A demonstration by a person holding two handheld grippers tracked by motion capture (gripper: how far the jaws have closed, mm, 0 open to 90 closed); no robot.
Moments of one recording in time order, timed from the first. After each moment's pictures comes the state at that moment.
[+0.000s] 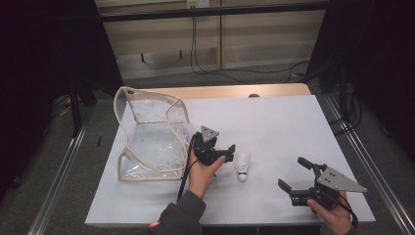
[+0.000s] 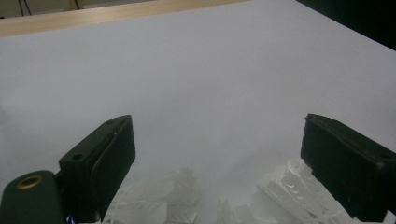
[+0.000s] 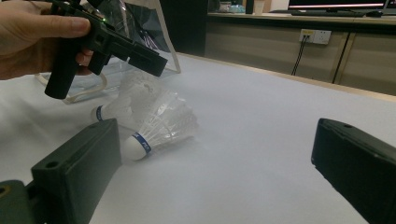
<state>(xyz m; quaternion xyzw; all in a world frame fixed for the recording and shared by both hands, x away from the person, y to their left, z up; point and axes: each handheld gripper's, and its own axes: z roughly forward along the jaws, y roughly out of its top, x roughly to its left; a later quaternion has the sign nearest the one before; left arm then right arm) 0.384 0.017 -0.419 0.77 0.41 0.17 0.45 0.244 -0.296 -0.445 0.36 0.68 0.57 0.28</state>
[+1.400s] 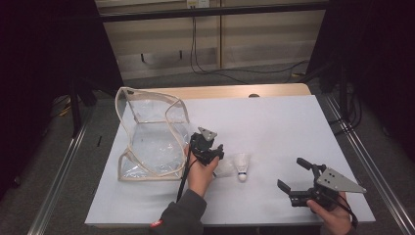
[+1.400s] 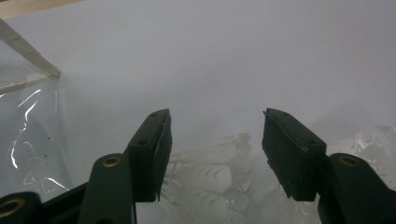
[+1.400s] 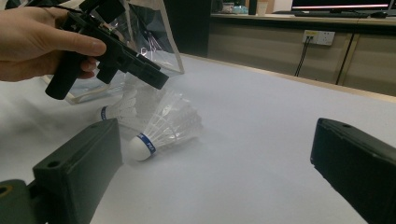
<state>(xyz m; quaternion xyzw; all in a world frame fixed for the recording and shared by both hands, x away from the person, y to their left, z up) 0.388 0.022 -0.426 0.79 0.44 0.21 0.36 0.243 -0.294 -0.445 0.36 0.68 0.57 0.28</state>
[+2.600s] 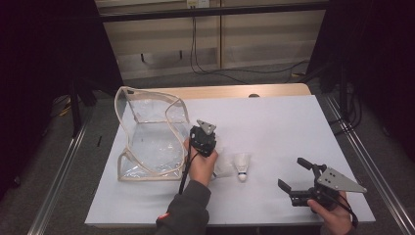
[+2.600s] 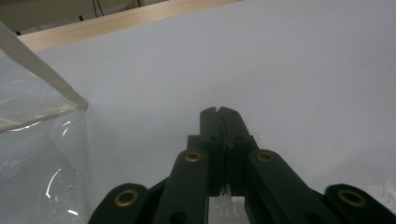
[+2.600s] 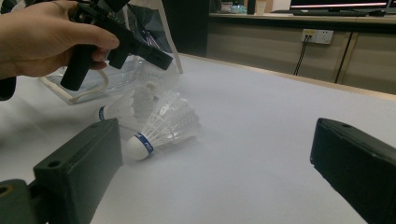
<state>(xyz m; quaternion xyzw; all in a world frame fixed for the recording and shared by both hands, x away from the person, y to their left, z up) 0.405 0.018 -0.414 0.77 0.45 0.25 0.38 0.244 -0.296 -0.445 0.36 0.68 0.57 0.28</state>
